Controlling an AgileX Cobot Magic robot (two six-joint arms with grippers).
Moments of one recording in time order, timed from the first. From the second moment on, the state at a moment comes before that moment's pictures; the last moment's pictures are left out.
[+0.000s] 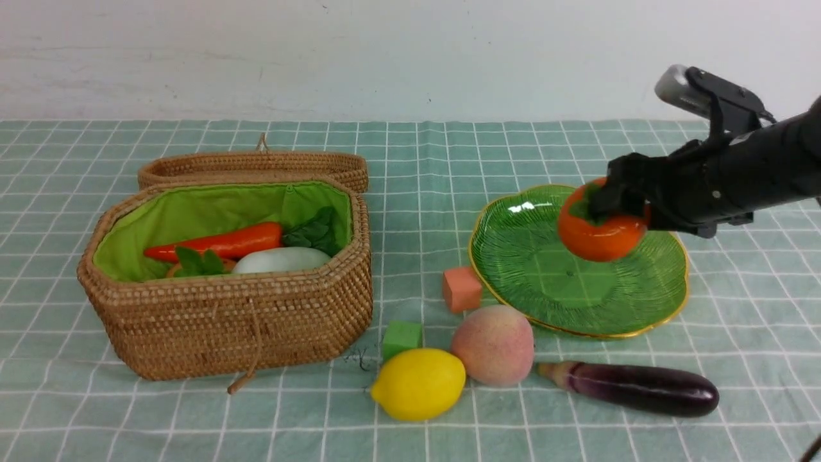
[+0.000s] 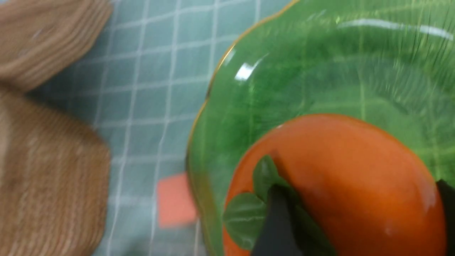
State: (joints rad) right arm 0.11 1.75 -1.27 0.65 0.47 -0.24; left arm 0.03 -0.01 0.03 0.00 0.39 -0.12
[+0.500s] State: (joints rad) right arm 0.10 2.04 -1.41 0.78 0.45 -0.25; left arm 0.03 -0.01 0.03 0.00 0.39 -0.12
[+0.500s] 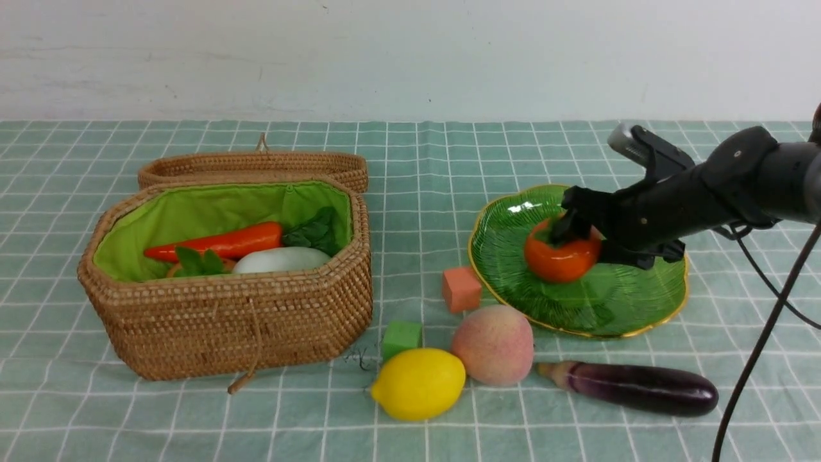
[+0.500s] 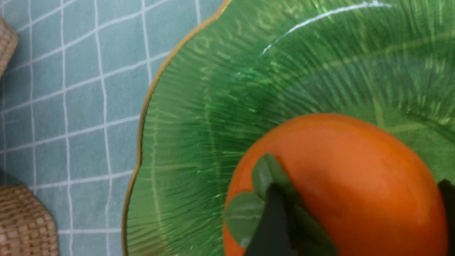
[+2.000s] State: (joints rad) right arm 0.09 1.74 -1.41 0.33 1.21 -1.09; left arm 0.03 -0.01 0.03 0.00 0.39 -0.12
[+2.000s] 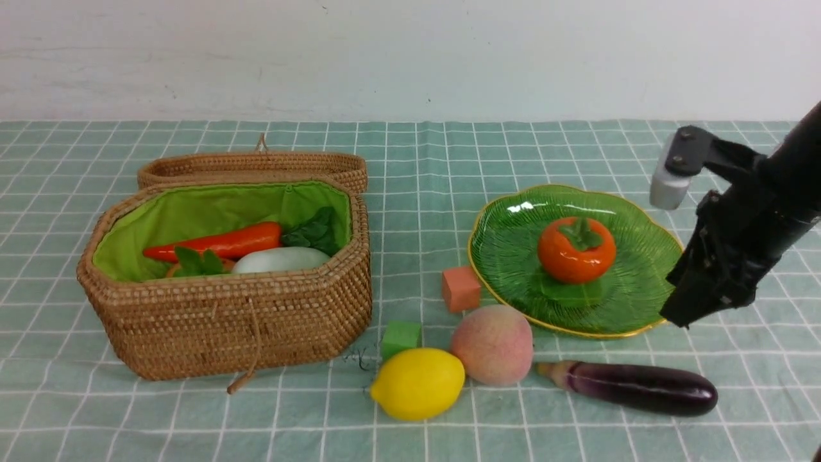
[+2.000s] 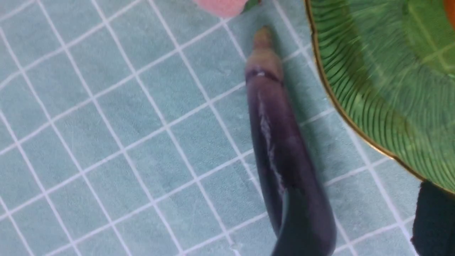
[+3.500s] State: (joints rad) right arm 0.19 1.76 -1.08 0.07 0.96 -1.01; left arm 0.03 -0.01 0.03 0.00 0.39 -0.12
